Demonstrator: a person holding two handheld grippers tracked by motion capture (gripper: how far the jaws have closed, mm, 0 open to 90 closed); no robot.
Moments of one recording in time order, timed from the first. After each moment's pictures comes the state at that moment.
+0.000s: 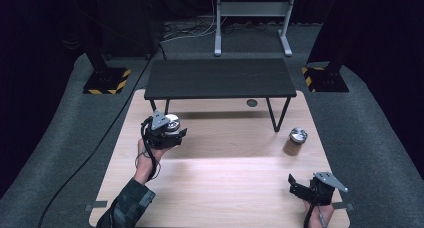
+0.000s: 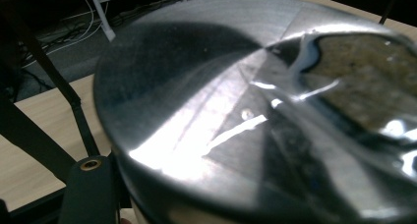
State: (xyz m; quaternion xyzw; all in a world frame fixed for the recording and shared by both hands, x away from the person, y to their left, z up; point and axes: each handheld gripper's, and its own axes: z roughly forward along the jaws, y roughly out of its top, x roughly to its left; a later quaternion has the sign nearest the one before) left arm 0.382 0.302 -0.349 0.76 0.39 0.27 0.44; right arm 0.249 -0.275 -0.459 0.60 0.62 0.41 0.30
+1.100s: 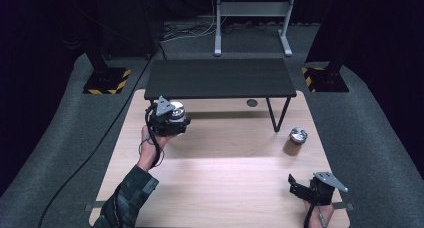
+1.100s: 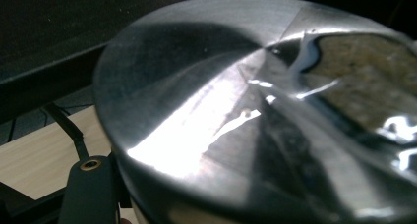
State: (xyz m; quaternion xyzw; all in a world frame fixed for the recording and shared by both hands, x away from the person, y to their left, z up) left arm 0.404 0.291 -0.320 0.76 0.38 0.28 0.45; right arm 0.249 -0.276 -0.459 0.60 0.62 0.41 0.30
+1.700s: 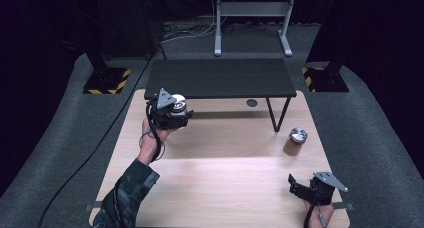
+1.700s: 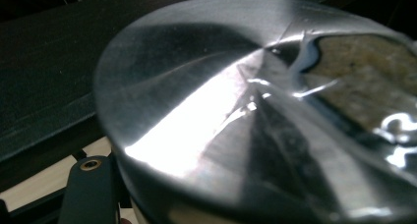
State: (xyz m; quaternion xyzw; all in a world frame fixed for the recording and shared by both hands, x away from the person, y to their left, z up) left arm 0.410 0.287 -0.300 0.76 0.36 0.29 0.45; right arm 0.249 -0.275 -0.459 0.60 0.62 0.41 0.30
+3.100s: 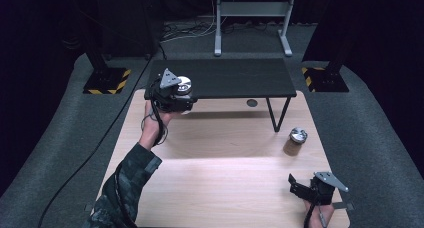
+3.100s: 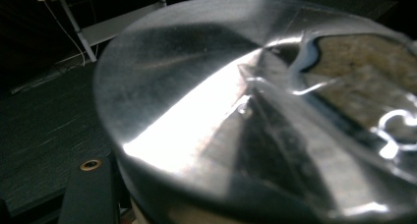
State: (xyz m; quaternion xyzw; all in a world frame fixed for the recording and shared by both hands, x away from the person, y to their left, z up) left arm 0.427 0.277 -0.249 0.76 0.34 0.28 0.47; right arm 0.250 -0.277 -0.459 0.60 0.62 0.41 0.30
